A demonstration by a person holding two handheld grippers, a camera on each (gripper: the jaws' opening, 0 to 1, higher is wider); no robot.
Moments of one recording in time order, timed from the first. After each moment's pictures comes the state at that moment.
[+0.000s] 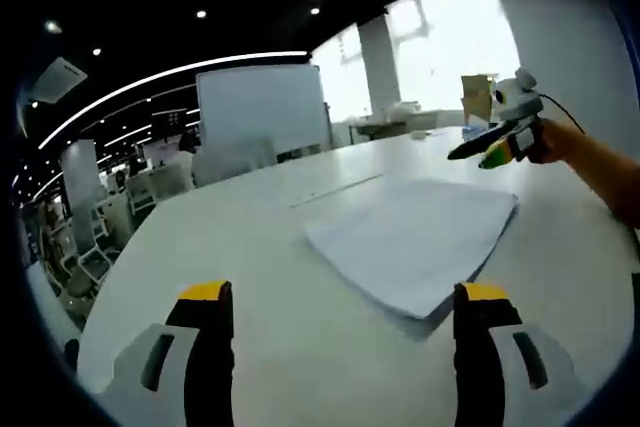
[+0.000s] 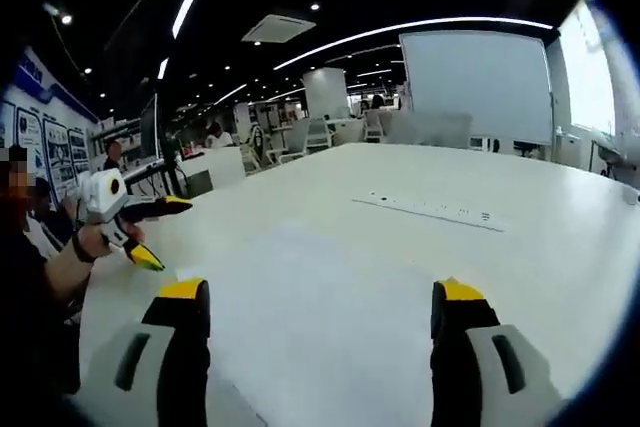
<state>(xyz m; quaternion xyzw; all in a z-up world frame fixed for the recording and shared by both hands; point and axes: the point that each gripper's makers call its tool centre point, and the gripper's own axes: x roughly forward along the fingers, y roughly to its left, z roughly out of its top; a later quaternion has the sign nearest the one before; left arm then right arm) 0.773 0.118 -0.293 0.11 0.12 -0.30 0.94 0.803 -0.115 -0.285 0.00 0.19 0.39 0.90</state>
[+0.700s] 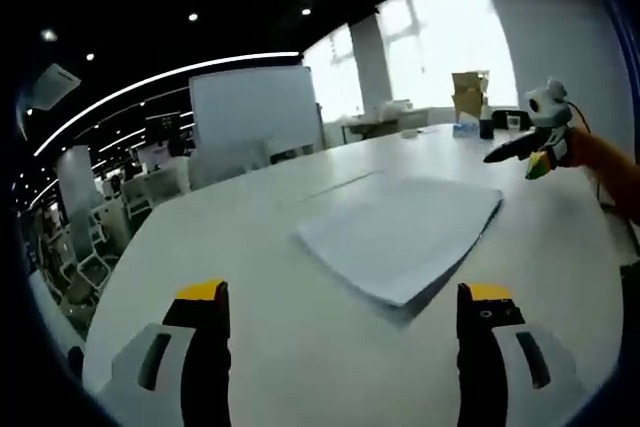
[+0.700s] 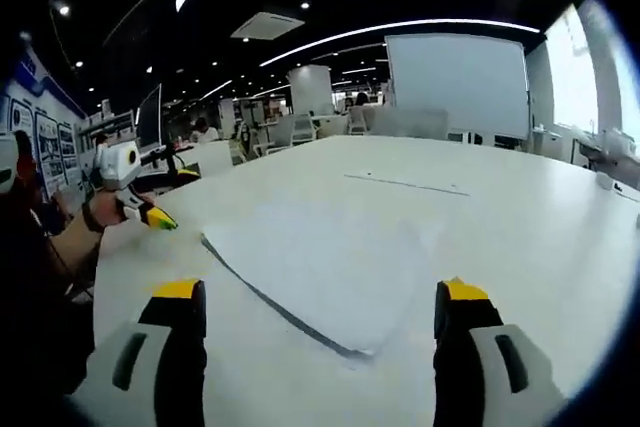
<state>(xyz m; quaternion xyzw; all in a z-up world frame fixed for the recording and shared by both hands) 0.746 0.115 -0.291 0.12 0.12 -0.31 0.93 0.719 -0.162 -0.300 -0.01 0.20 0.35 0.92</state>
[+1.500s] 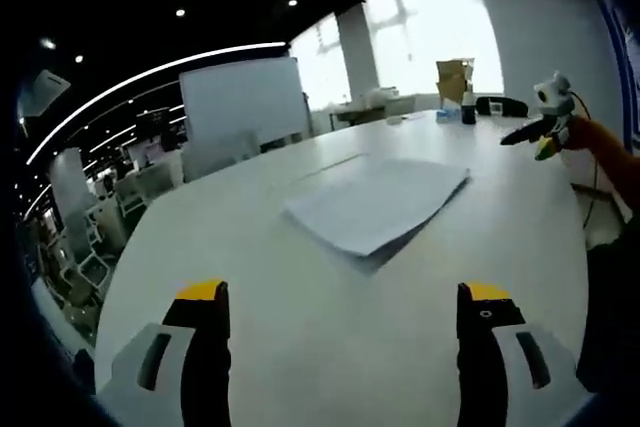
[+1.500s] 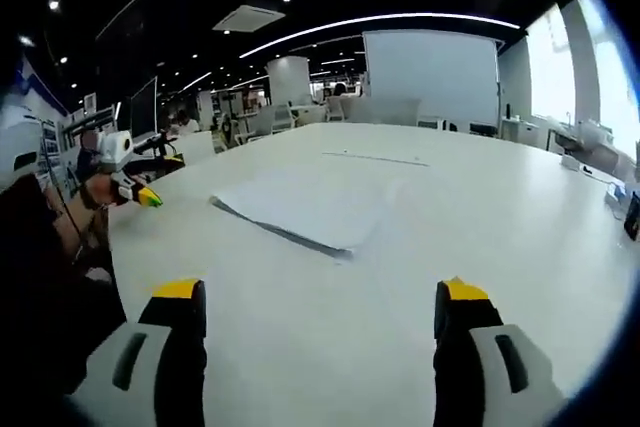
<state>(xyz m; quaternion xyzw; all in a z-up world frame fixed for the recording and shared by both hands) 0.697 0.142 -0.296 0.14 0.15 -0.33 0.92 0.637 -0.219 -0.304 -0.02 0.23 0.30 0.93</state>
